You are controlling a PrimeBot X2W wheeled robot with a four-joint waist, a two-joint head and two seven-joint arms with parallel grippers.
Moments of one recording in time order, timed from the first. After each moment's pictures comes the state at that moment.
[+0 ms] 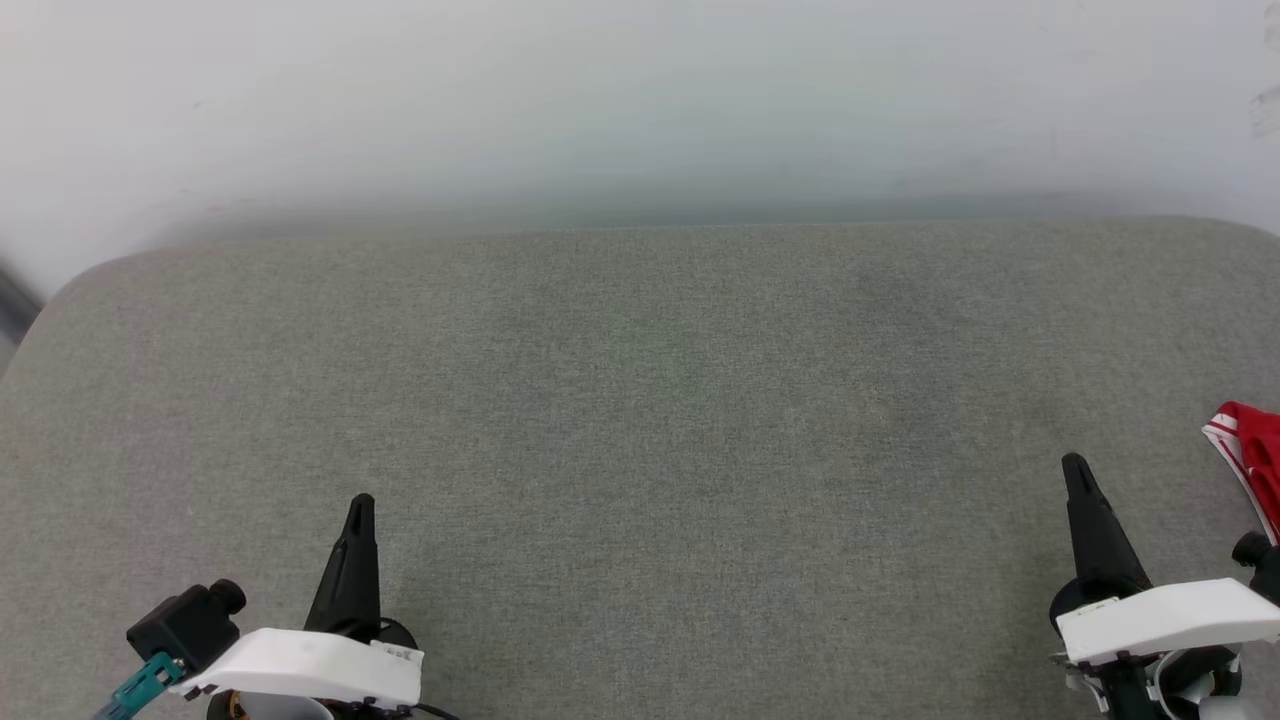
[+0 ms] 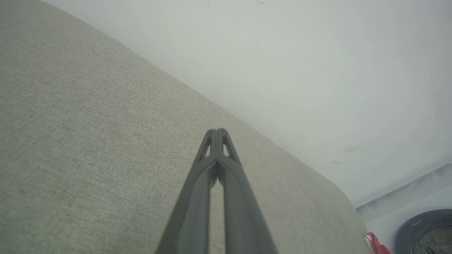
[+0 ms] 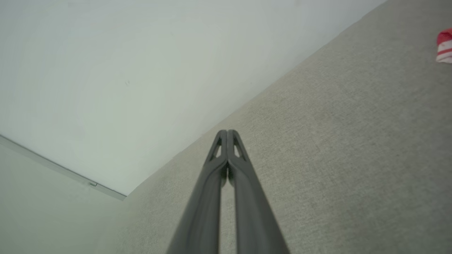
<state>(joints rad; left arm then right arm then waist) 0.00 0.07 0.00 0.13 -0.73 -0.12 -0.14 -0.05 -0.09 -0.04 0.17 0.82 0.13 -0.07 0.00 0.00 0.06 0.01</state>
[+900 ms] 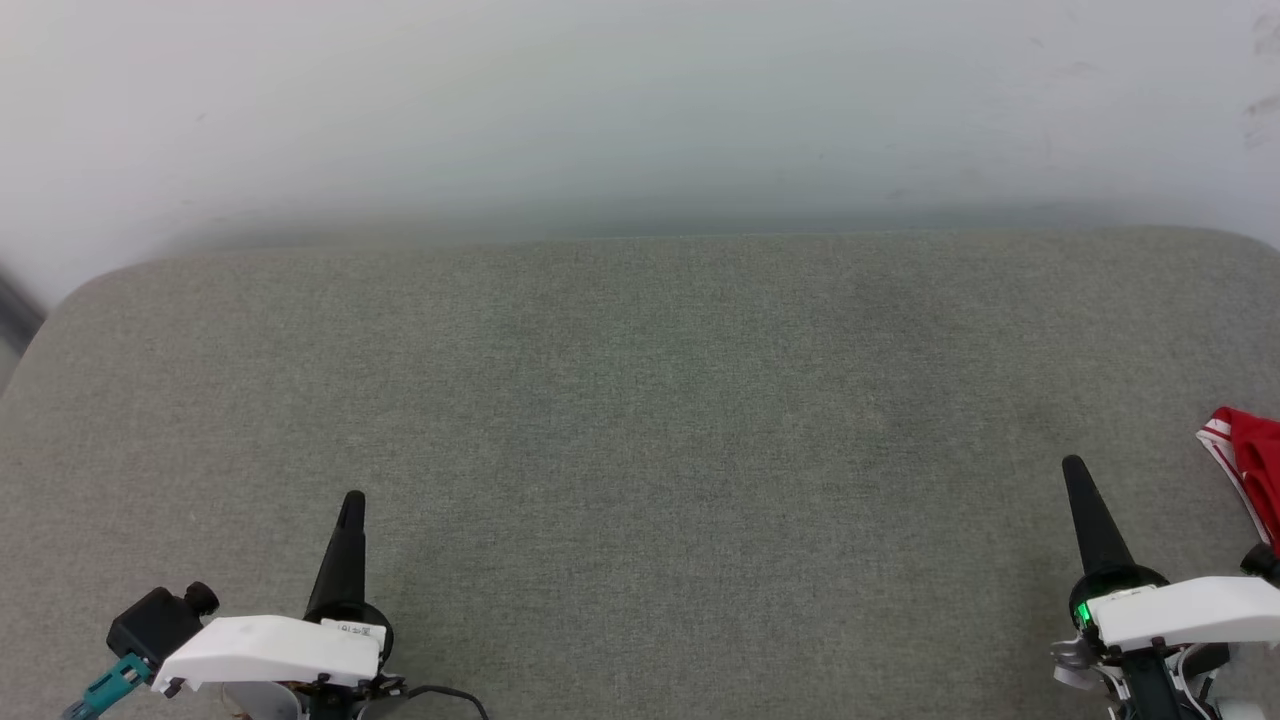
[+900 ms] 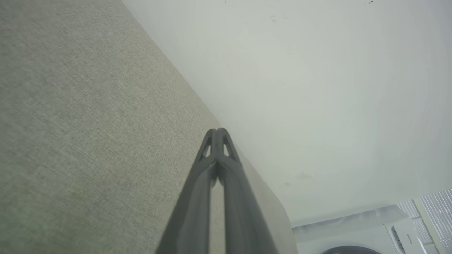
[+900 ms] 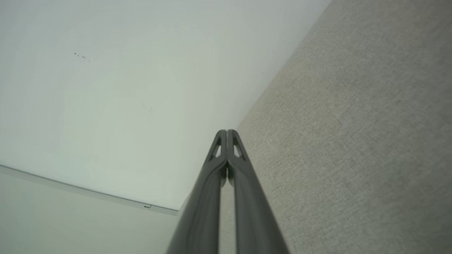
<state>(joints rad) -0.04 0.08 0.02 0.17 -1.09 -0.12 -0.06 -0.07 -0.08 -0.06 0.20 1.13 0.13 0.00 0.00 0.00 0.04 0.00</state>
